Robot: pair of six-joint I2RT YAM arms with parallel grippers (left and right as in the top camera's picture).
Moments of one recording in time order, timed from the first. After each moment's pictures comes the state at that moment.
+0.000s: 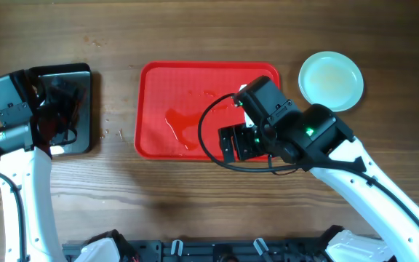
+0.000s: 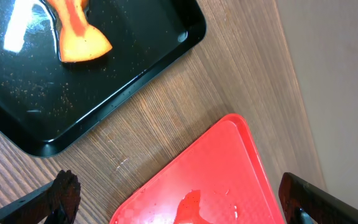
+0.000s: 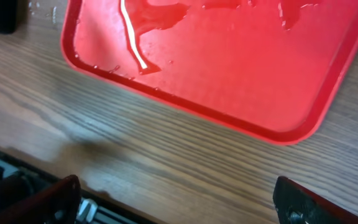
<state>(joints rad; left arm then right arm) 0.35 1.27 1.11 -0.78 0.19 -0.81 0.71 1.39 1.41 -1.19 -0.05 0.44</state>
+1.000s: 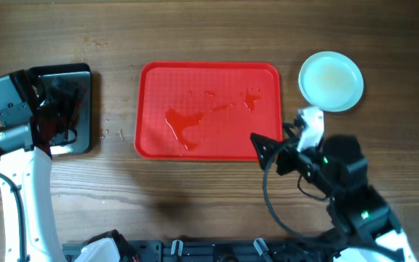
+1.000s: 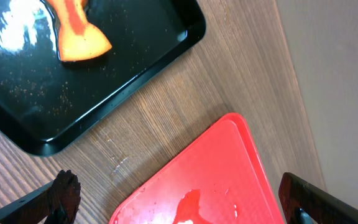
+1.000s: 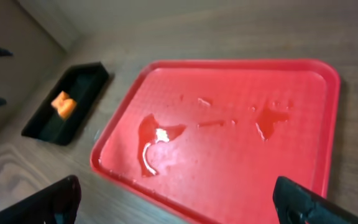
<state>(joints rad) 0.35 1.27 1.11 -0.78 0.19 -0.81 0.39 0.68 0.55 -0.31 -0.24 0.36</state>
